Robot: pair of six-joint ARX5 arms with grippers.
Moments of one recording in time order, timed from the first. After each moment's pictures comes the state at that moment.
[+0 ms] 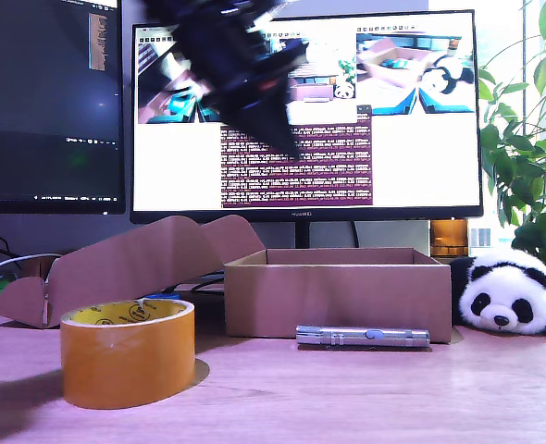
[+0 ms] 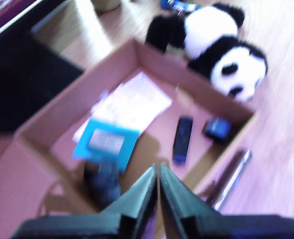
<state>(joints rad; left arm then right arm) -0.64 1.63 1.29 -0.38 0.21 0.22 0.46 0.25 0.01 0.06 0.27 -0.02</state>
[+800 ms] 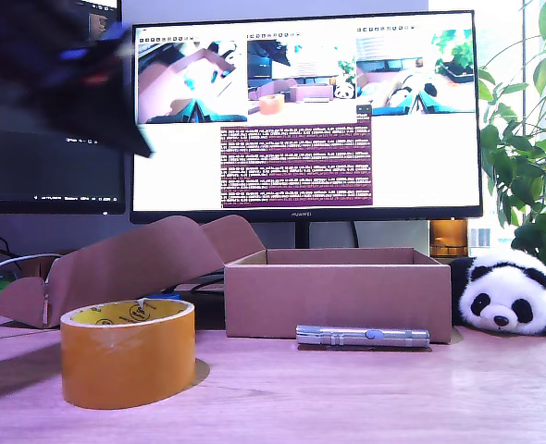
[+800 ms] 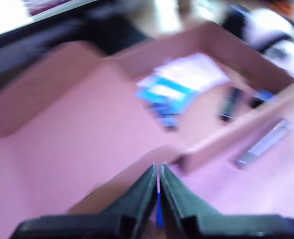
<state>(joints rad) -0.38 1.08 0.66 -0.08 0.23 0.07 -0.10 0.16 0.01 0.09 -0.17 0.03</state>
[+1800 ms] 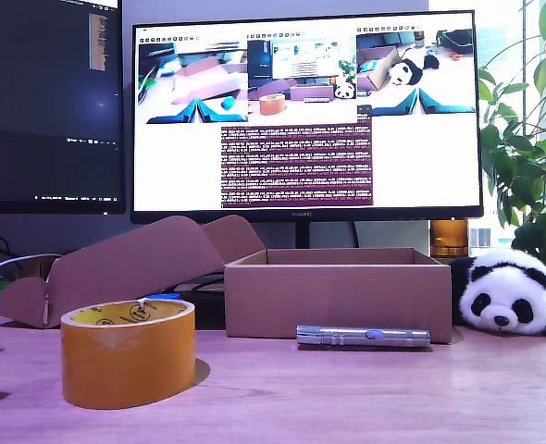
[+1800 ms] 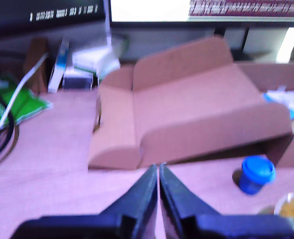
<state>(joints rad) -0.10 0.59 0.20 0.09 0.21 -0.08 -0.10 0.16 0.01 -0.16 -0.17 0.03</state>
